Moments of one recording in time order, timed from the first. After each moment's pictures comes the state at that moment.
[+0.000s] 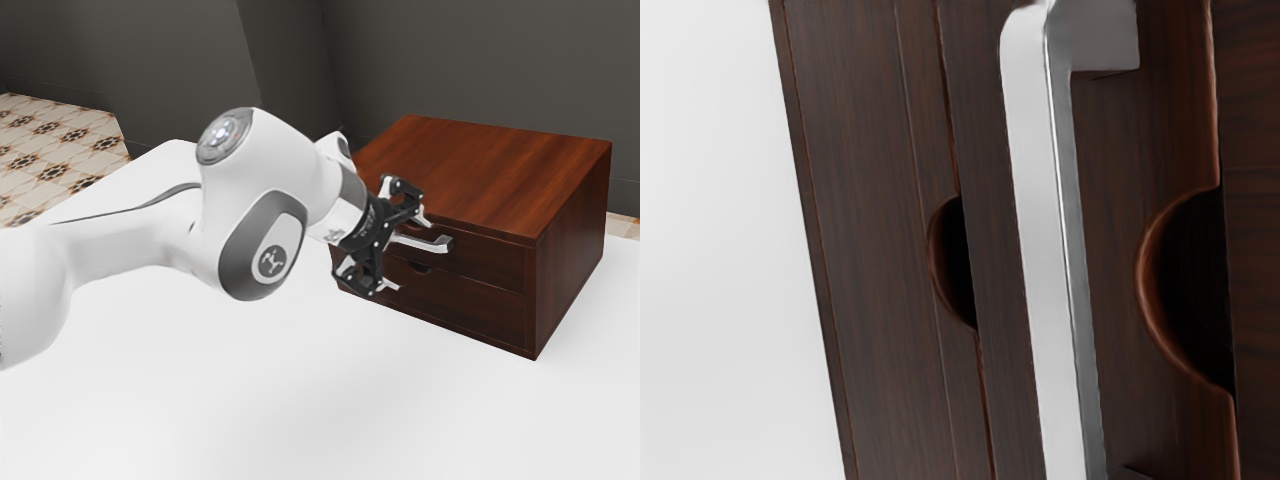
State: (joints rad) arm -0.06 0.06 -0.09 -1.89 -0.09 2.60 -1.48
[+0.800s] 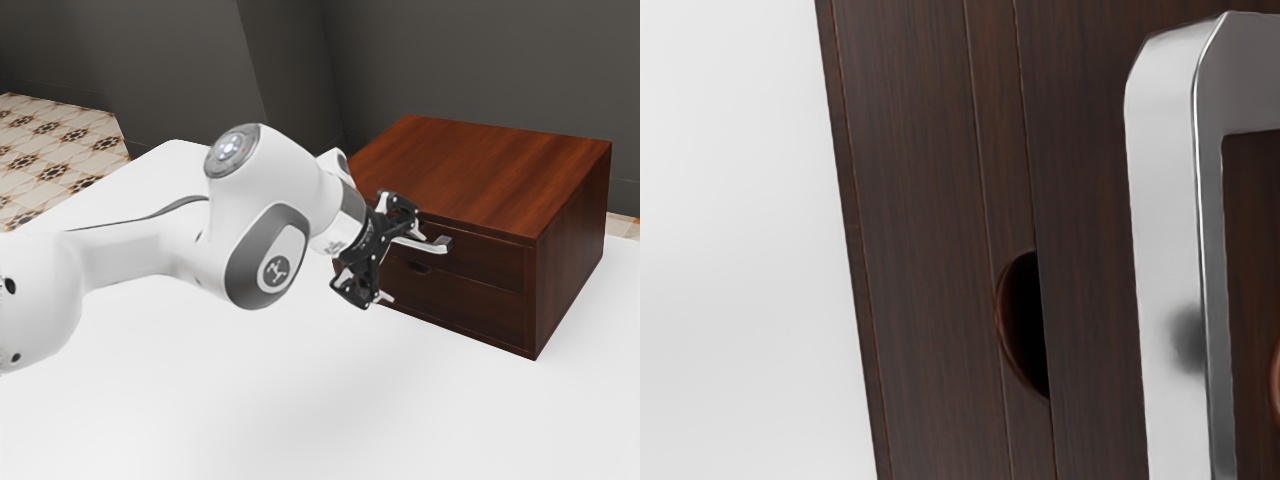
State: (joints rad) arm -0.05 0.09 -0.08 -1.91 -0.10 2.61 -1.49
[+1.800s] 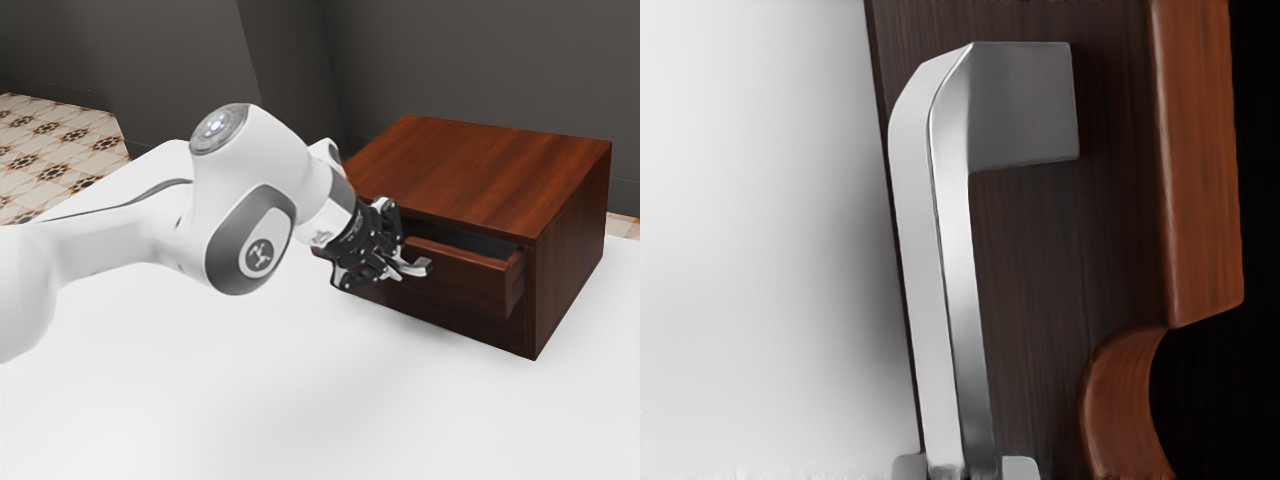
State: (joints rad) arm -0.05 0.04 -0.08 -1.90 -0.09 2.50 -1.49
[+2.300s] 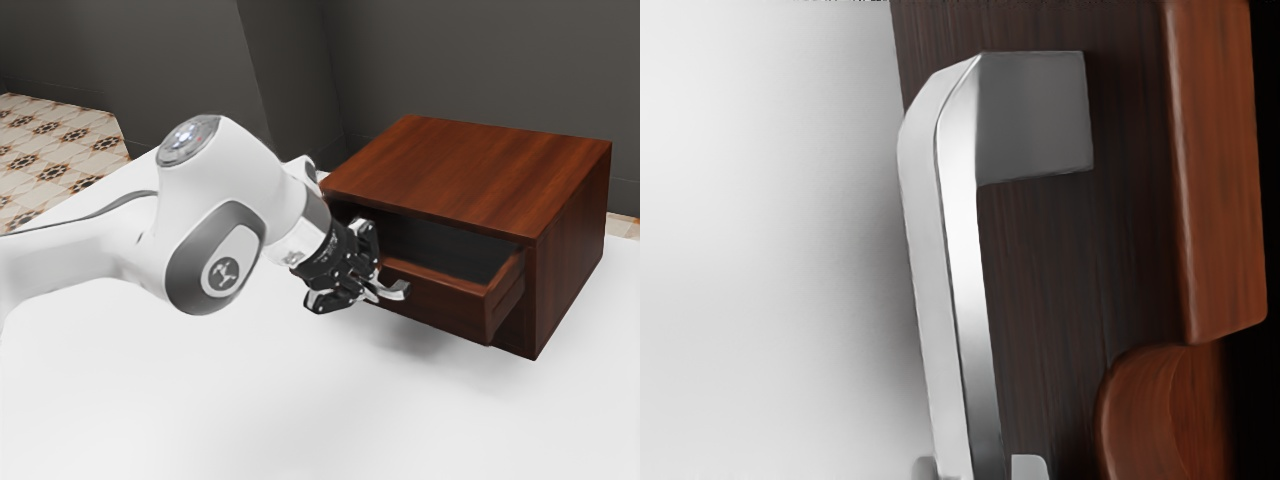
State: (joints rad) arm -0.07 -0.09 -0.06 -2.02 -0.09 2.45 -1.50
